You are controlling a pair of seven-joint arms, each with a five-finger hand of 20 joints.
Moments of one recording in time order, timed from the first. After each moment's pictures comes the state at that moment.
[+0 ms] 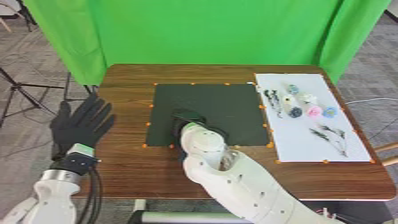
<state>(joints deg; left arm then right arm) 123.9 -47.7 -92.0 -119.0 9.5 8.5 22.3 -65.6 -82.4 36.6 -89.7 -128.2 -16.7 45.7</state>
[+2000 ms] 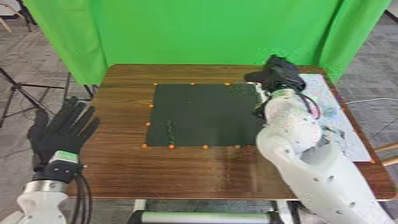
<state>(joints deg) 131.5 -50.7 -98.3 -122.0 8.2 8.3 27.1 -74.3 -60.7 60.2 -113.2 -136.1 -5.3 55.8</state>
